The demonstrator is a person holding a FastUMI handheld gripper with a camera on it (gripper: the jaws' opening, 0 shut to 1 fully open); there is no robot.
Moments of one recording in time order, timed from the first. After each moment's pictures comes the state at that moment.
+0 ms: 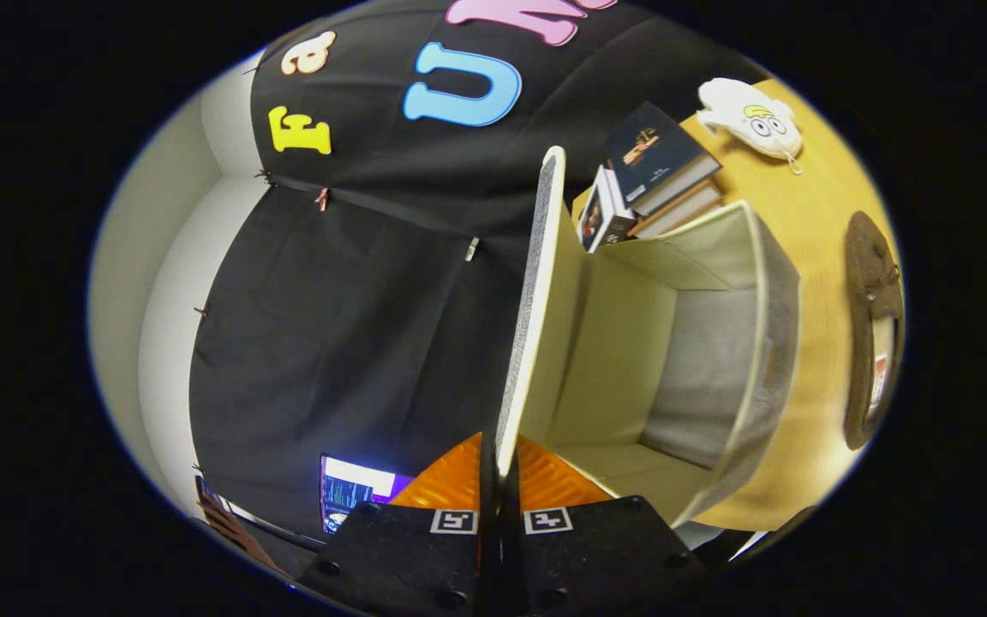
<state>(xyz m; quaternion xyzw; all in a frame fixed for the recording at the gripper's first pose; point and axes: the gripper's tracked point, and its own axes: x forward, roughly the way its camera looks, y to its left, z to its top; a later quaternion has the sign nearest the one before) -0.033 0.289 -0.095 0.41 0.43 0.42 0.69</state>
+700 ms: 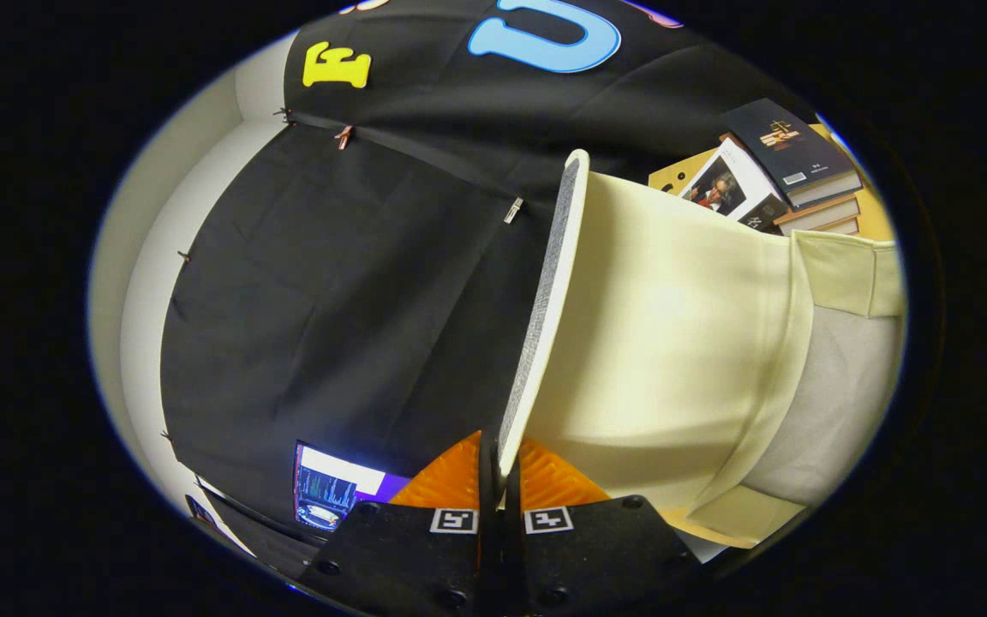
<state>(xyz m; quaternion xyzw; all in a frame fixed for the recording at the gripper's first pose) -0.034 0.475 -0.087 0.34 0.43 0.46 0.69</state>
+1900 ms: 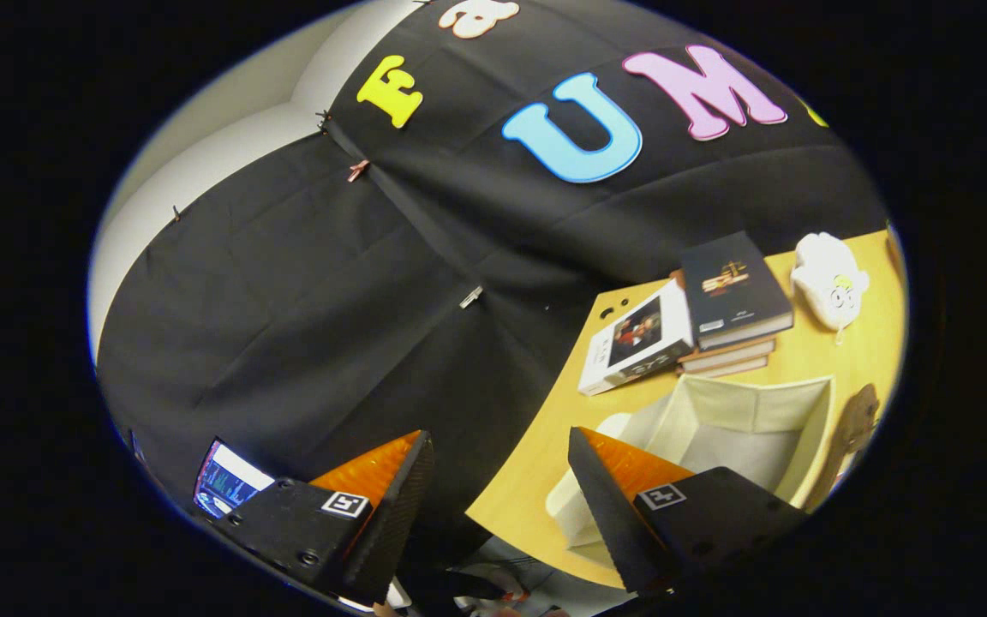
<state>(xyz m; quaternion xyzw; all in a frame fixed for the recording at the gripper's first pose) 0.016 0.363 -0.043 0.25 0.29 0.36 0.85</state>
